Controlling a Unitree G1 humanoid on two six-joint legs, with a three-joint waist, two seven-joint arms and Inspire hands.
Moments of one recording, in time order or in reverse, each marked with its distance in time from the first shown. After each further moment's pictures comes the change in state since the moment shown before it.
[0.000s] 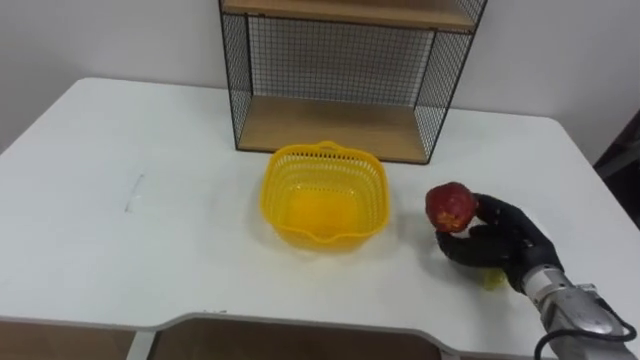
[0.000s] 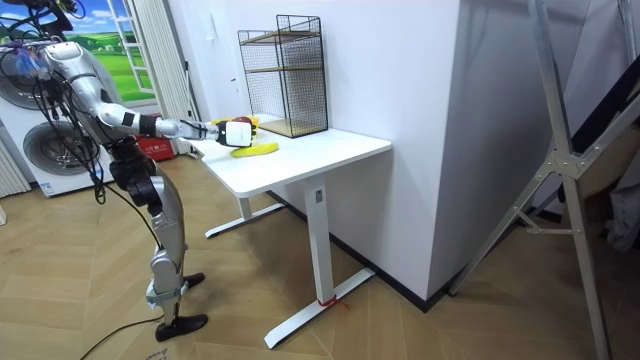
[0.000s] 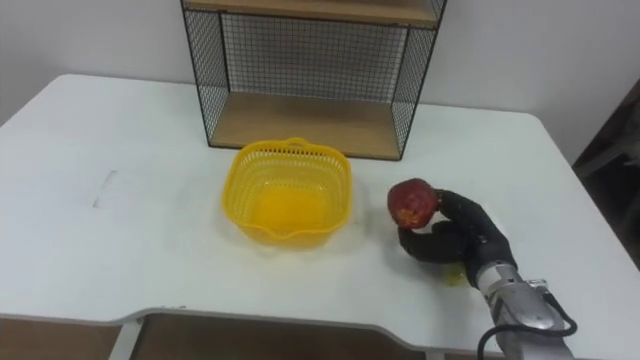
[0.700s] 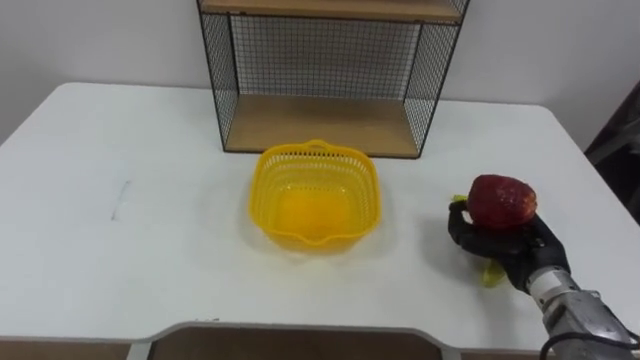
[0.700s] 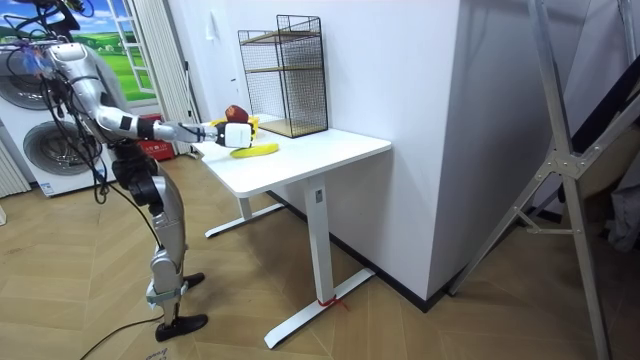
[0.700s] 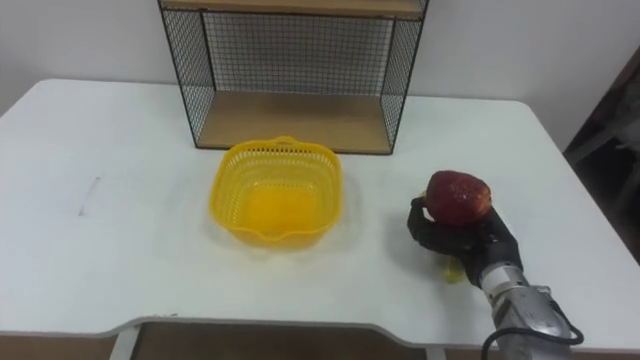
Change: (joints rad) left arm -0.001 -0.005 -0.005 0.002 -0.003 -0.023 0.005; right arm 0.024 0.008 0.009 -0.102 0.049 0.013 -0.015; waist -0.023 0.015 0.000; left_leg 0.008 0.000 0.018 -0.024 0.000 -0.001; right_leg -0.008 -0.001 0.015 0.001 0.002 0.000
